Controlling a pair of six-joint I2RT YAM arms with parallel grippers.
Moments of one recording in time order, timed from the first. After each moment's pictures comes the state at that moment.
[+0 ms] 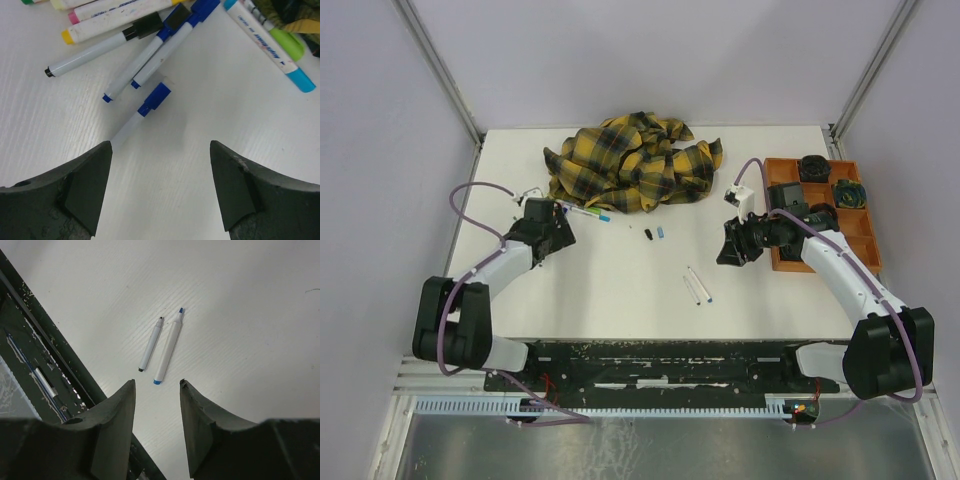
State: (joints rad) left arm -0.19 1.39 0.73 -0.18 -0.28 -0.47; right arm 0.19 1.27 0.95 -0.68 -0.68 -0.27
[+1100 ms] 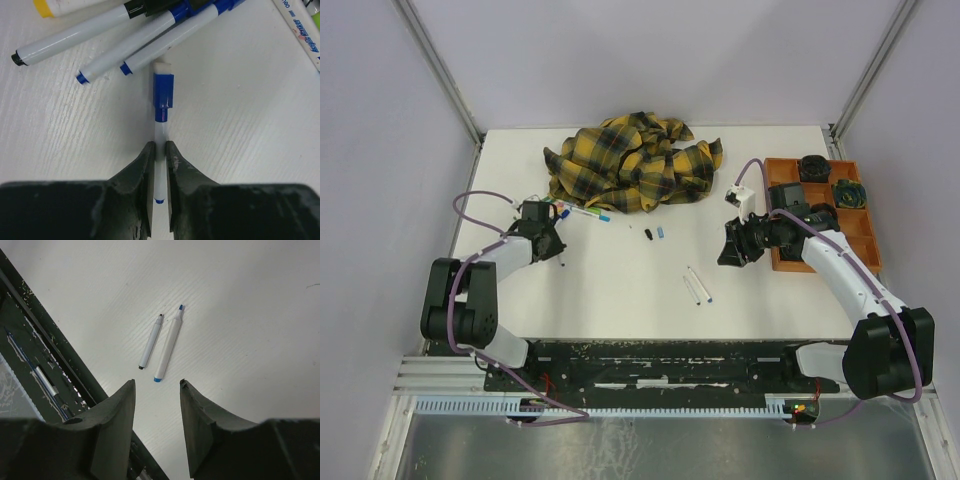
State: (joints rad) left arm -0.11 1.53 0.72 -0.15 -0.13 -0.51; right arm 0.19 1.27 0.95 -0.69 -0.68 -0.28
